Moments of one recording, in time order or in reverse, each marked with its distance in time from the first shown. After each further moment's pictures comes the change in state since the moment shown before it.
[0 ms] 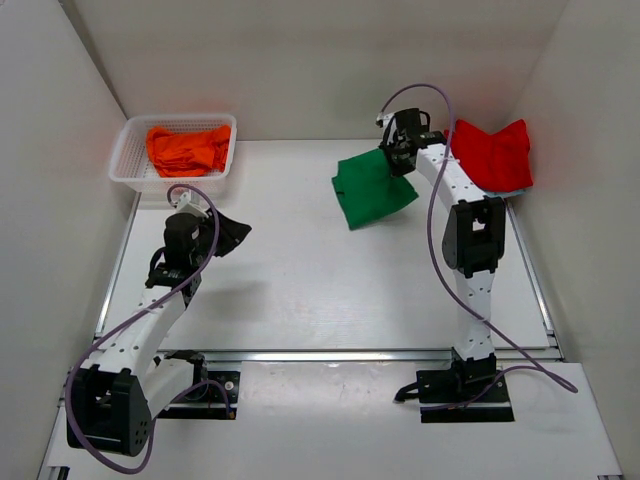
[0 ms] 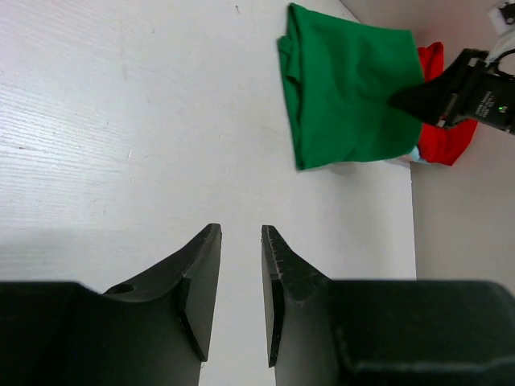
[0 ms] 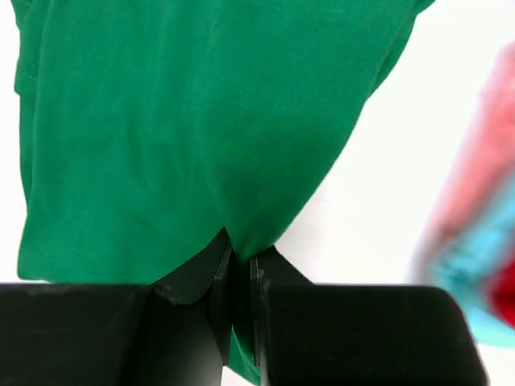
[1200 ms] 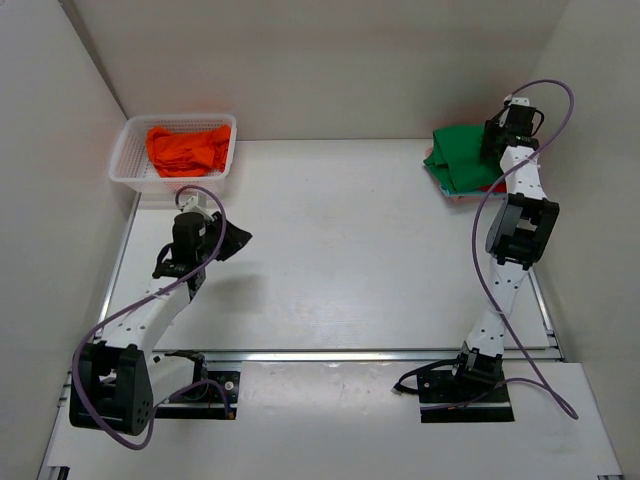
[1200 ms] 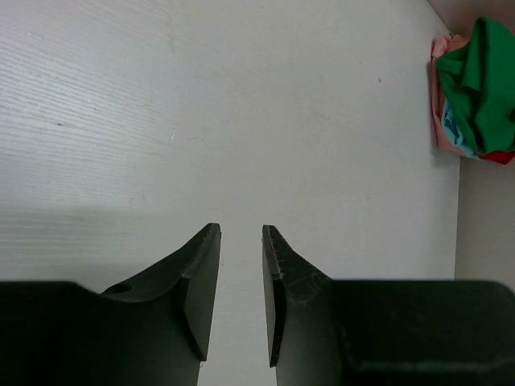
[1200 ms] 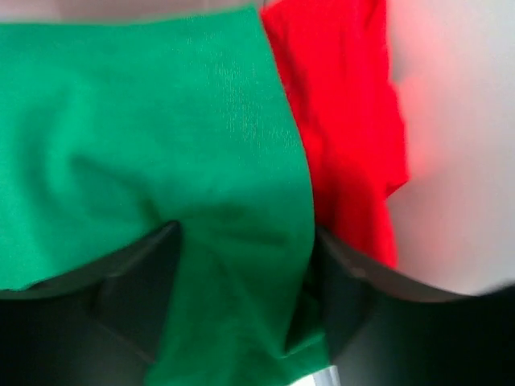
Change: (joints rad) left arm -0.004 0.108 -0.007 -0.017 -0.030 0.034; right arm -0.507 0.149 0.167 0.298 0.153 0.069
